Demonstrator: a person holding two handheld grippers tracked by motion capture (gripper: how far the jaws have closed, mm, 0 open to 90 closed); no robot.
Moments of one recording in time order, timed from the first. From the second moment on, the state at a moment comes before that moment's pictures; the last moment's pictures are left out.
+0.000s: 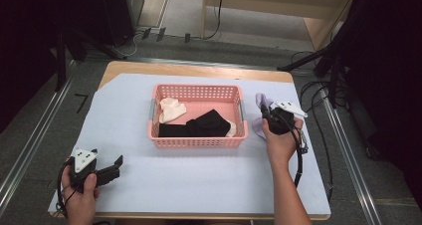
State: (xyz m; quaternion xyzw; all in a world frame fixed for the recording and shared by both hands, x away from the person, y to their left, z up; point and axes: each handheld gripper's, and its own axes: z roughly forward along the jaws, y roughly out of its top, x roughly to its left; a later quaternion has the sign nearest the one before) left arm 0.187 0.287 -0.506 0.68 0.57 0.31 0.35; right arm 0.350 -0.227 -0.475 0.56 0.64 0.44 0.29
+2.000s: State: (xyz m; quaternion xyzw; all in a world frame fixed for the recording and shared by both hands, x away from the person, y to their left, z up) left arm 0.187 0.285 -0.506 0.68 0.57 0.31 0.35; right arm 0.197 -0.348 -0.529 0.60 0.54 0.52 0.28
